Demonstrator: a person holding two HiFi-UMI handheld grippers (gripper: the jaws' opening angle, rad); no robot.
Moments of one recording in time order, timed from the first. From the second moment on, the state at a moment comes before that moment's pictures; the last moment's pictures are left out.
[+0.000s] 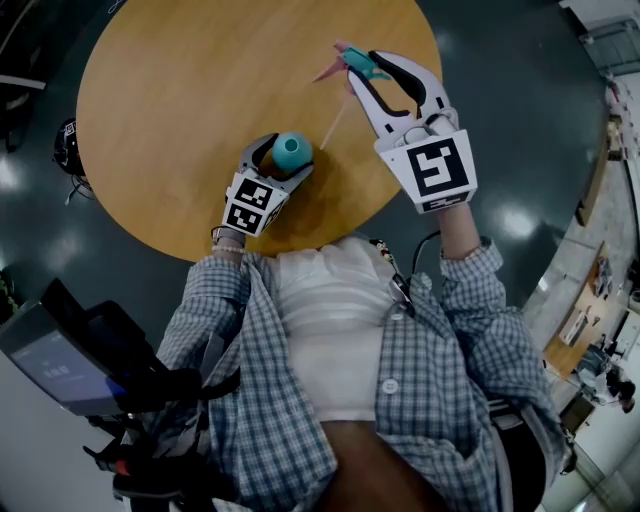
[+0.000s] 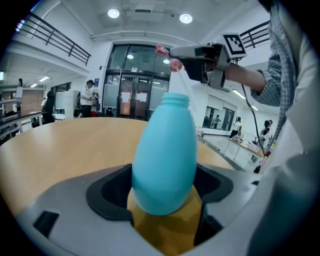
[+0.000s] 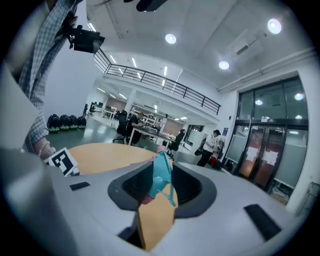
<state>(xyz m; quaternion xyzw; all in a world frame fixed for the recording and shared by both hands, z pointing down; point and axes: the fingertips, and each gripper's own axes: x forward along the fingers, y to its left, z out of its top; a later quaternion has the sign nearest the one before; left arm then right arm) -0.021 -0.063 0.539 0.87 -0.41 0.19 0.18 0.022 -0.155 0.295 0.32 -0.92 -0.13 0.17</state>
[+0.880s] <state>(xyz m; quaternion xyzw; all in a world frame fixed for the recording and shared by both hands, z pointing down) -0.016 -0.073 0.544 0.88 -0.40 0.19 0.18 -0.017 -0.151 0.292 0.35 -0.91 -0.17 0.13</state>
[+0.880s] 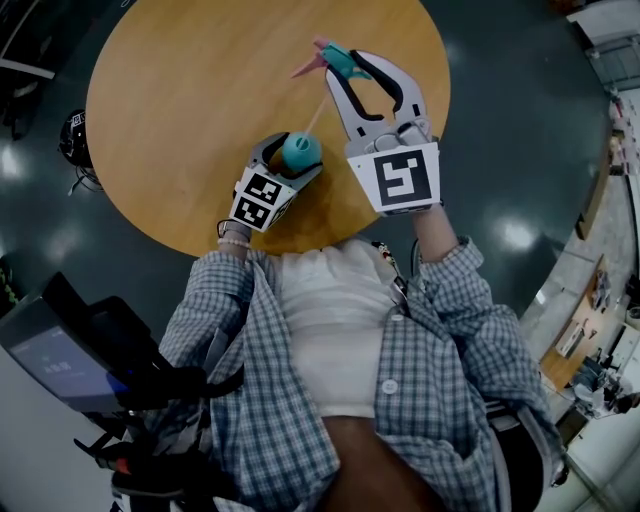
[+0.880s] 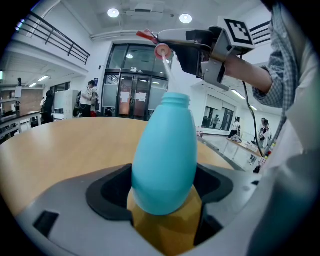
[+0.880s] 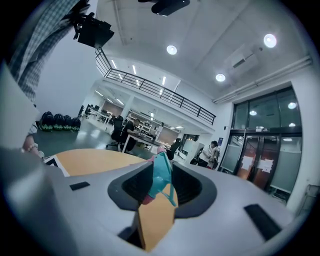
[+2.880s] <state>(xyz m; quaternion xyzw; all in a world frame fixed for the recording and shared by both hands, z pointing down) -0.020 -0.073 0.546 0.88 -0.40 0.19 0.18 -0.058 -0.047 0.402 0.23 -0.88 -0.34 0.26</state>
